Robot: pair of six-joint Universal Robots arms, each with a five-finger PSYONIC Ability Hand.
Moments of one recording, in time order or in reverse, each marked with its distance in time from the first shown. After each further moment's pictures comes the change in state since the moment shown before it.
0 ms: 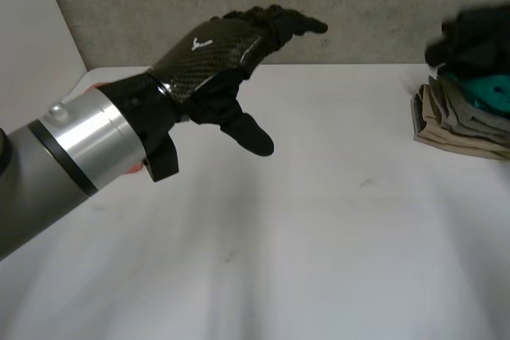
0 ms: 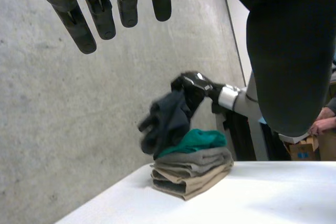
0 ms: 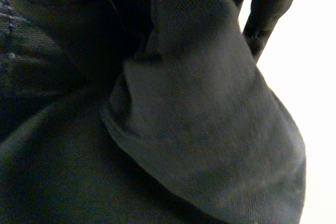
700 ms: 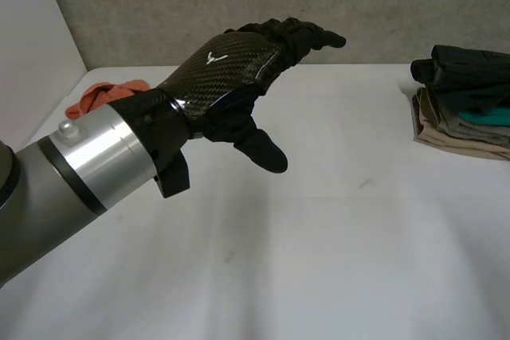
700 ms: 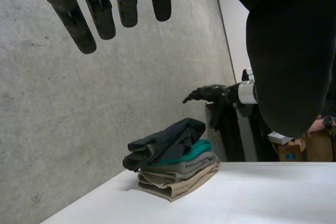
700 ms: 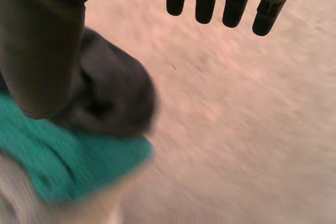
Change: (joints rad) left arm -0.047 0.024 -0.028 0.004 -0.017 -0.005; right arm -0.136 -0.368 0.375 0.533 0.057 -0.281; left_hand 0.000 0.000 0.000 0.000 0.000; right_hand -0.831 -0.961 -0.964 -0.987 -0.894
